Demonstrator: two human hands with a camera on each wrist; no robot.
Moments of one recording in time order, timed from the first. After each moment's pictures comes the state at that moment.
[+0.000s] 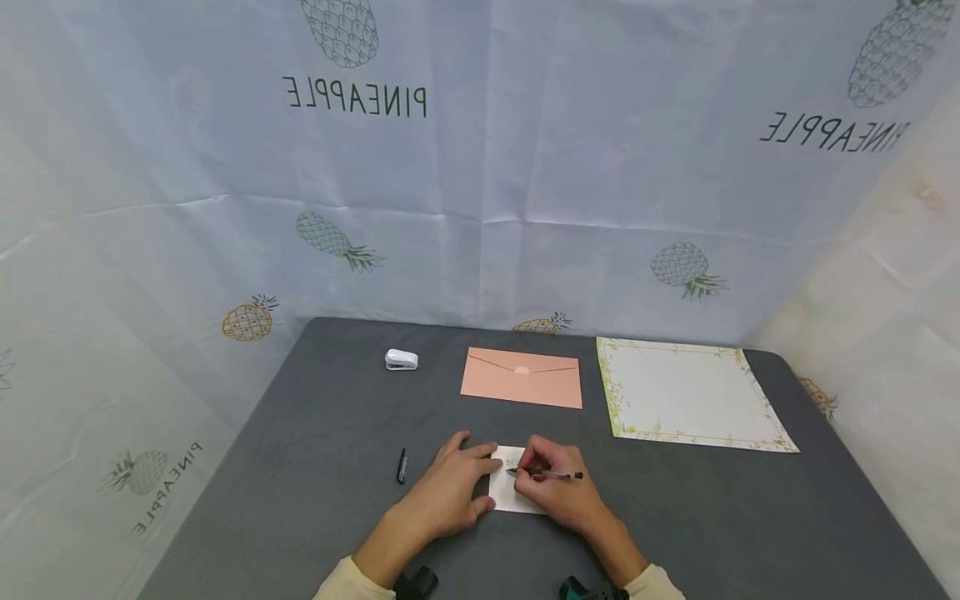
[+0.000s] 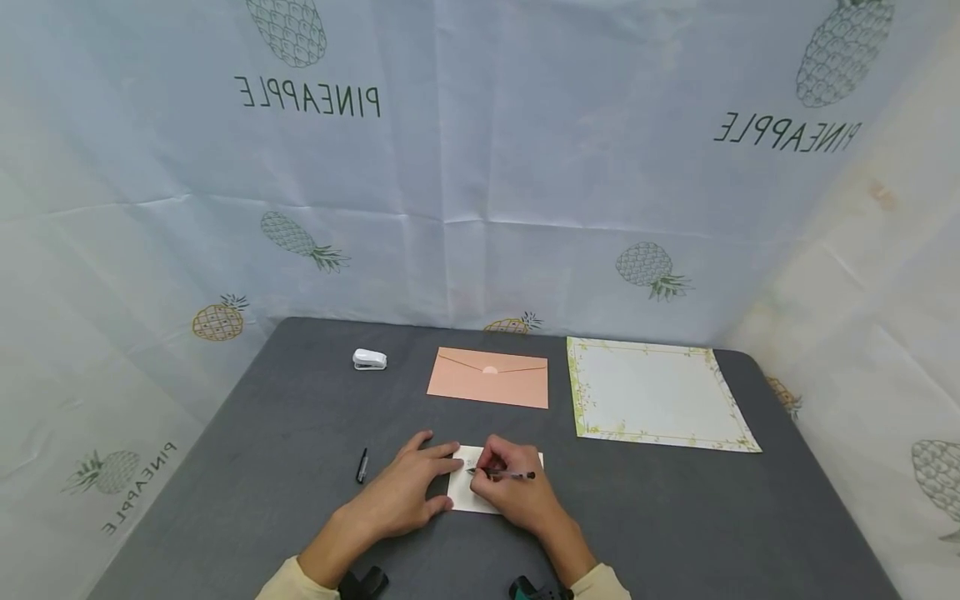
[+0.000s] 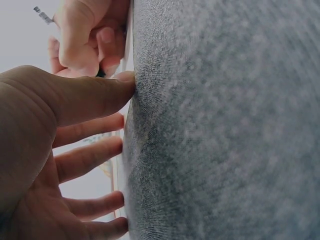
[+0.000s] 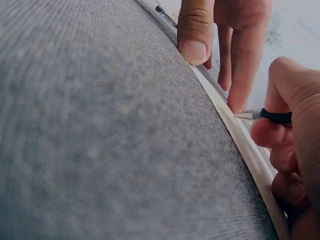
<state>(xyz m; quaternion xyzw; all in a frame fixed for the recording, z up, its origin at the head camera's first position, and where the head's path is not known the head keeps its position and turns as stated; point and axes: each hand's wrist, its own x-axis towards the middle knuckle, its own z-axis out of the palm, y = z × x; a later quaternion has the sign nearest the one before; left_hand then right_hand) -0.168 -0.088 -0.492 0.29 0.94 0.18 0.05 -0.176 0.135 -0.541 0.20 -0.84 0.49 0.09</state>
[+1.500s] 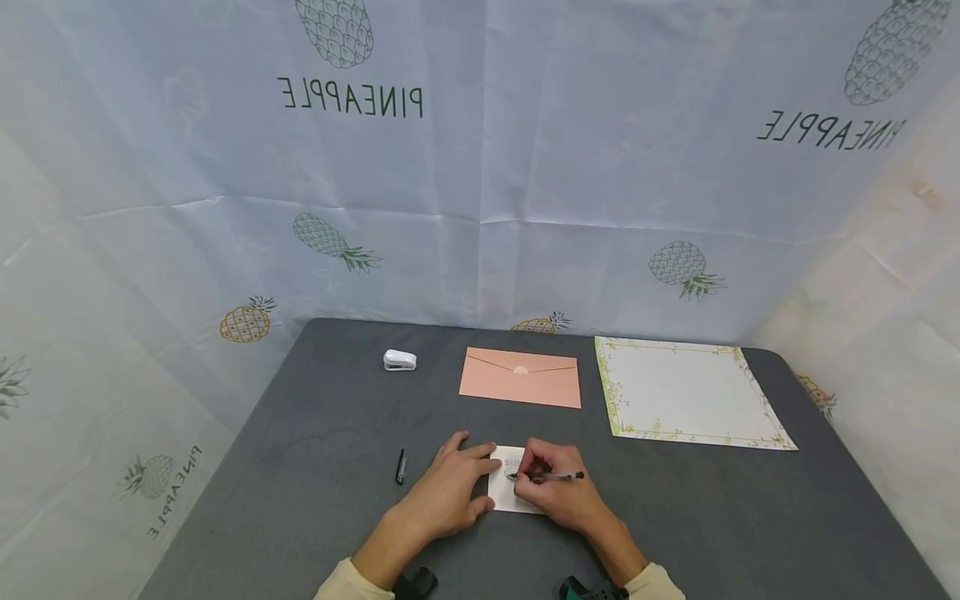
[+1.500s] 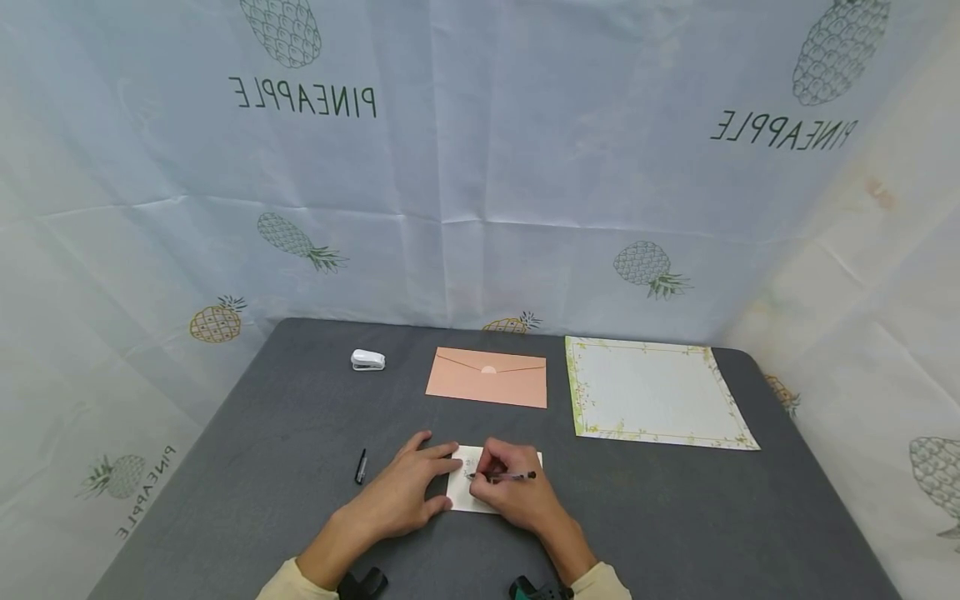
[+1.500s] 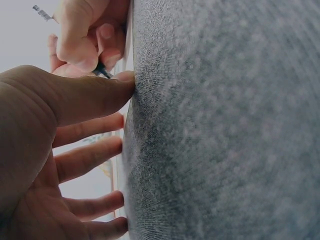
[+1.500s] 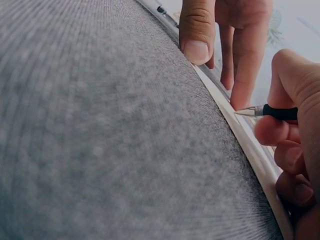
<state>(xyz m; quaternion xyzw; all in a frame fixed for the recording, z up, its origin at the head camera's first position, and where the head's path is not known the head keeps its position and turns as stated) -0.167 -0.089 -0.492 0.29 0.93 0.20 0.05 -0.175 0.137 -0.540 0.25 -0.82 0.51 0.09</state>
